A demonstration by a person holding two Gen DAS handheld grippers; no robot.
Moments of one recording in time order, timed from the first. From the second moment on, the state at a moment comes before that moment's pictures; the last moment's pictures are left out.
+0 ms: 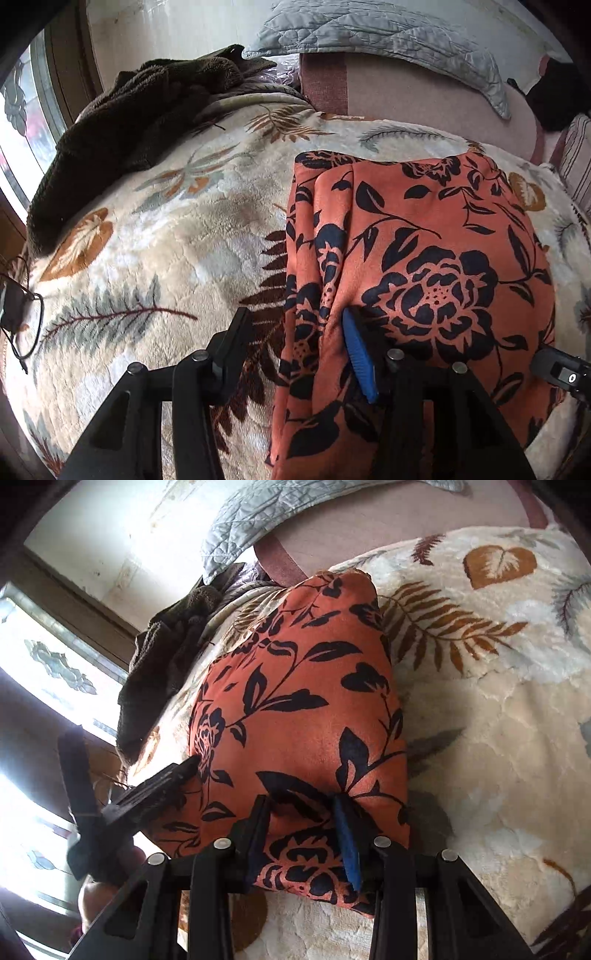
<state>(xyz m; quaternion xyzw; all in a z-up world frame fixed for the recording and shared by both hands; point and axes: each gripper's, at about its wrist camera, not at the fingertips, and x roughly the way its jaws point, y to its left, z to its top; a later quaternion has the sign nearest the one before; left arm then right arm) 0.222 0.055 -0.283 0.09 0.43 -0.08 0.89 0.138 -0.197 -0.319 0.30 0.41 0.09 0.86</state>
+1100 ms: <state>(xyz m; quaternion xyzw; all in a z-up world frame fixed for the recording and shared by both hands) 0.226 0.067 -0.283 0.09 0.42 -0.05 0.90 0.247 -0.219 -0.304 0.24 0.40 0.04 0.88</state>
